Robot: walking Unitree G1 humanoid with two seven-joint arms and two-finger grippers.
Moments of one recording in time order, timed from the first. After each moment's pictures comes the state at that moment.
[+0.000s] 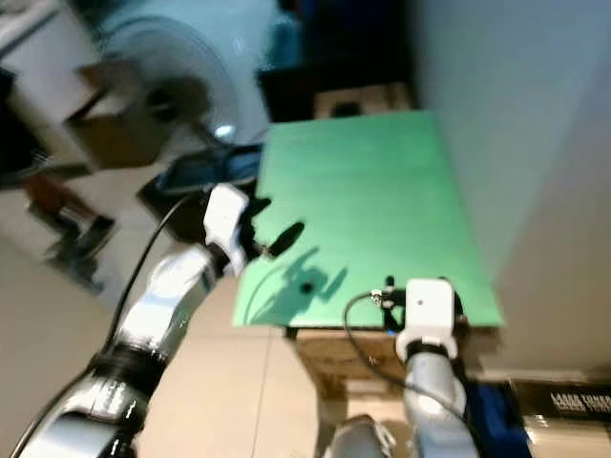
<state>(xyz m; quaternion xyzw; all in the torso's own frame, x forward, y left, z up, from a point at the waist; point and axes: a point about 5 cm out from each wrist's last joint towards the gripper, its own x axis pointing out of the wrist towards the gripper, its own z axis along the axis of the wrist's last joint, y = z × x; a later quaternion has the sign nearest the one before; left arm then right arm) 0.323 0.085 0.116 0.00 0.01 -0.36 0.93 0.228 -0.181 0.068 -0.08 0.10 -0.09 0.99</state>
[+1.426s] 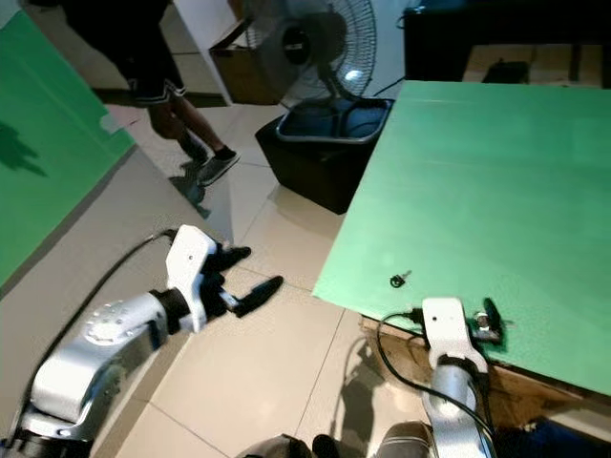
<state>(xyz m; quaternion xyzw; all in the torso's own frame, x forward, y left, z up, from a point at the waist) 0.253 0.103 0.126 -0.01 0.13 -0.40 0.91 0.219 -0.228 0.029 -0.28 0.14 -0.20 0.93</state>
